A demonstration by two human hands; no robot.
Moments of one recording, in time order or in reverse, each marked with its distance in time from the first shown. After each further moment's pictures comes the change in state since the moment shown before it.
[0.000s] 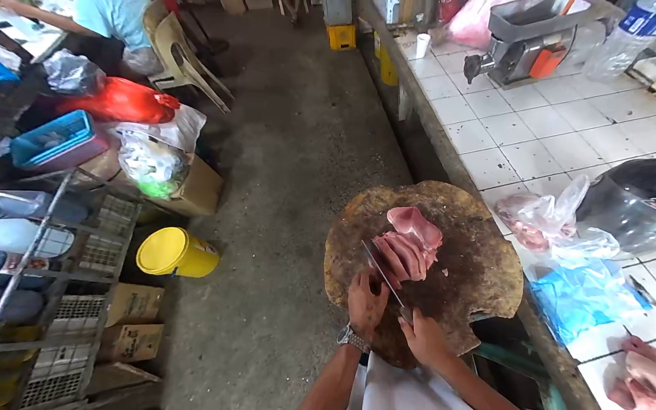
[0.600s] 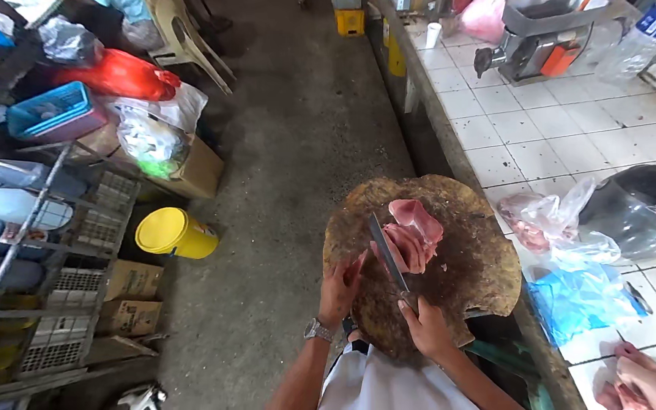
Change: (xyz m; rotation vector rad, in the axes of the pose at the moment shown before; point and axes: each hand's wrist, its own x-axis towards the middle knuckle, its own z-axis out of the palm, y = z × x) left_hand 0.004 -0.042 -0.047 -0.021 -0.058 0.039; right_hand -0.016 -0.003 -0.020 0.193 0.160 -0.103
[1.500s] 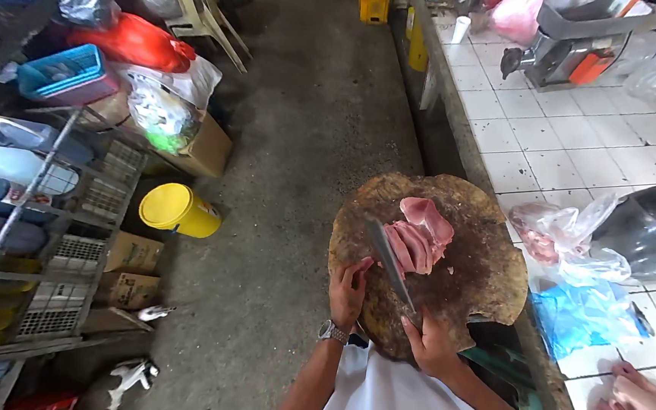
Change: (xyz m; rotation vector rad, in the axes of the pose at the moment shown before) left_hand -0.025 -0.012 0.043 -0.037 0.372 0.114; right_hand -0.022 0.015 0.015 -0.046 0.194 -0.402
